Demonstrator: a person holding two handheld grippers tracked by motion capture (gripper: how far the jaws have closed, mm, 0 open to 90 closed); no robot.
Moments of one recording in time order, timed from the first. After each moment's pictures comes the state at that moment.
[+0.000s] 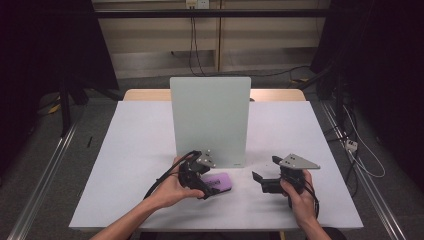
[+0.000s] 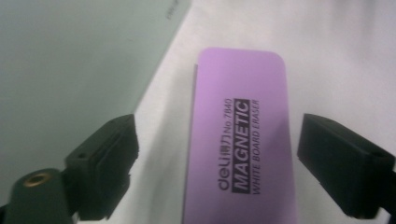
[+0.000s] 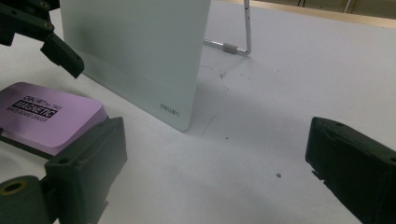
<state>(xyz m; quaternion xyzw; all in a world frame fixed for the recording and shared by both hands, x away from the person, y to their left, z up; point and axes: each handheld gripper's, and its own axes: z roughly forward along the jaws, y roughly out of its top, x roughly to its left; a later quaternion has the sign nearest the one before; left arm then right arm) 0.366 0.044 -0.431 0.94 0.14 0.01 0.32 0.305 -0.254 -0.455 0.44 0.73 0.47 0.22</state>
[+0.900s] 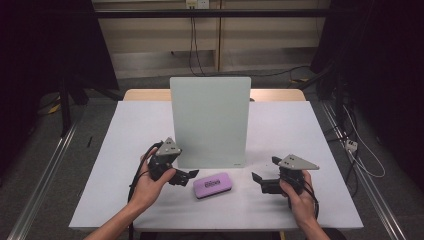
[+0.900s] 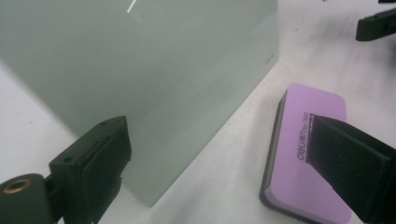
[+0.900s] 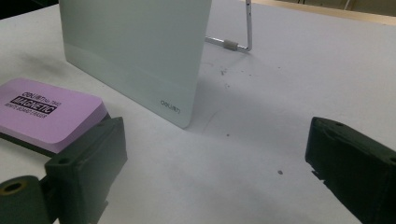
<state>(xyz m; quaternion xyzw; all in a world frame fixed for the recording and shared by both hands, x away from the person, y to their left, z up) 0.371 0.122 -0.413 0.86 0.27 0.09 0.43 0.304 -0.252 -0.456 0.44 0.74 0.47 0.22</state>
